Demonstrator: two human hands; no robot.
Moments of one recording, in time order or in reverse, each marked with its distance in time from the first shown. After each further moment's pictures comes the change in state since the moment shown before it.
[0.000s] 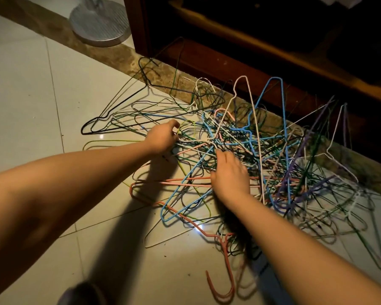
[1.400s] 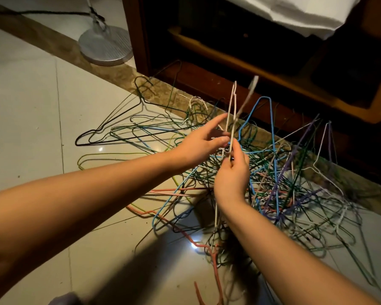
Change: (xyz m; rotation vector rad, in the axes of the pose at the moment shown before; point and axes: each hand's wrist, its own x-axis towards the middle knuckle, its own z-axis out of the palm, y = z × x) left_hand -0.065 0.117 -0.036 -0.957 -0.169 0.237; right_hand -0.018 -0.022 -0.053 0.984 0.484 0.233
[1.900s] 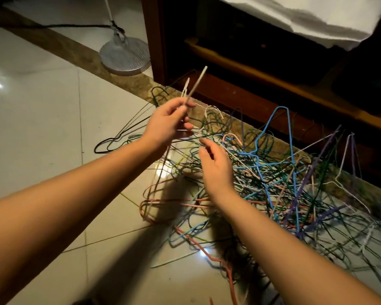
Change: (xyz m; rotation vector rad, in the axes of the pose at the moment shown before) left_hand -0.007 0.014 -0.092 -0.170 0.350 0.061; right_hand 0.007 -0.024 0.052 0.076 -0.349 -0.170
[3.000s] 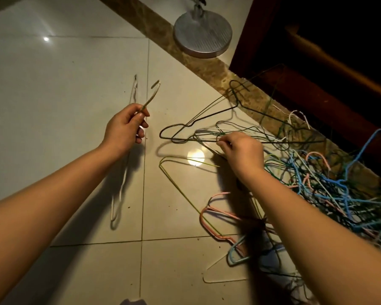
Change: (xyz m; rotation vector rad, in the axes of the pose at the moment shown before) left_hand -0.029 -0.049 -0.228 0.363 0.470 -0.131; right_hand 0.078 0.011 0.126 -0.787 -0.251 -0.469
